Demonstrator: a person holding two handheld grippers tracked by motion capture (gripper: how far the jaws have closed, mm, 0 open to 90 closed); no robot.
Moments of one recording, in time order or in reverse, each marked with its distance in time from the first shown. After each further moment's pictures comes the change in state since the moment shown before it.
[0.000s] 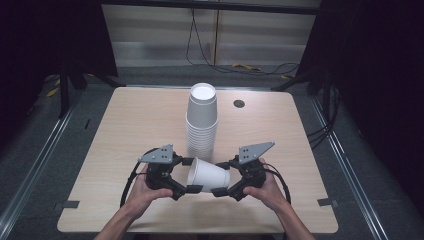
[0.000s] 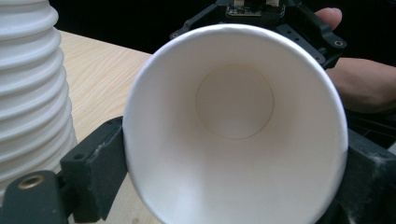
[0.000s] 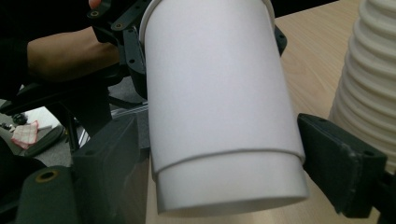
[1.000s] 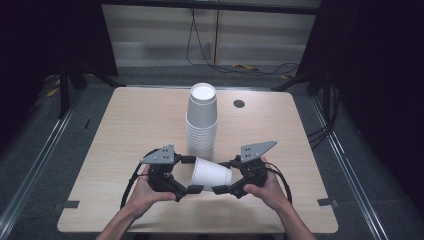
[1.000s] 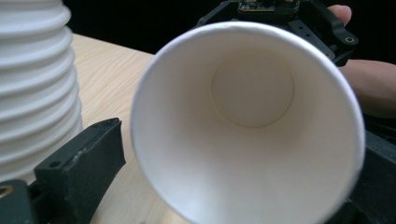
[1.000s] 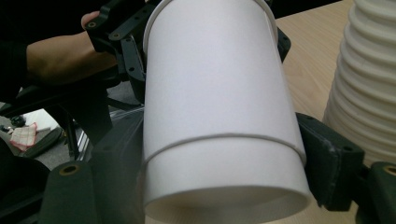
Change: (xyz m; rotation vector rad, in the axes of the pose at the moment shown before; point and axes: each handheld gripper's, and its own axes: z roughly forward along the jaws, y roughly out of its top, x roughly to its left) left arm -0.001 -0.003 0.006 -0.024 0.022 0.007; right arm -0.001 0.001 -0.004 -0.005 -0.007 0.004
